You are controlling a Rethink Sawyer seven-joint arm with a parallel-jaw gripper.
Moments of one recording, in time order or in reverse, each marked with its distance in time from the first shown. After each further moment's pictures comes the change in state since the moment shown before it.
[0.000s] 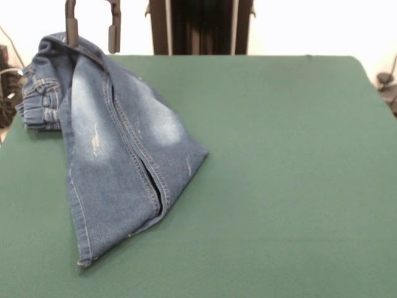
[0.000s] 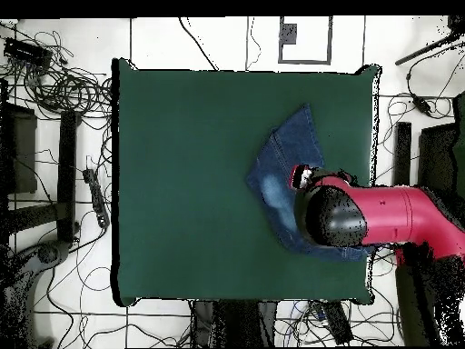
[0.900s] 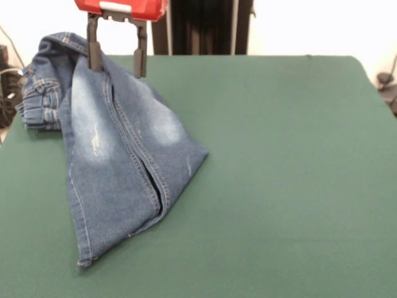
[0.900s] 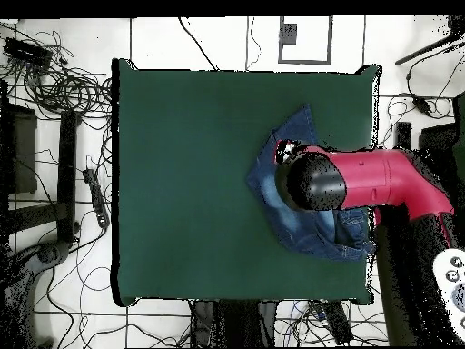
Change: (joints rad) arm 0.092 0.093 0.000 -0.157 0.006 0.094 0.000
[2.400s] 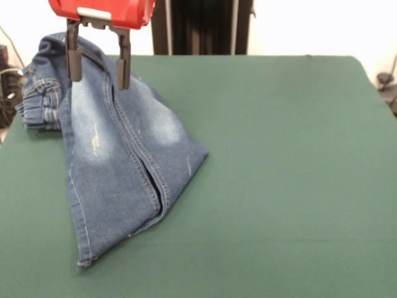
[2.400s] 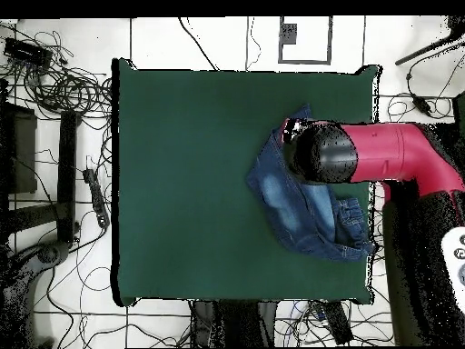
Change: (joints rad) arm 0.018 0.067 0.004 -0.157 0.006 0.111 0.000
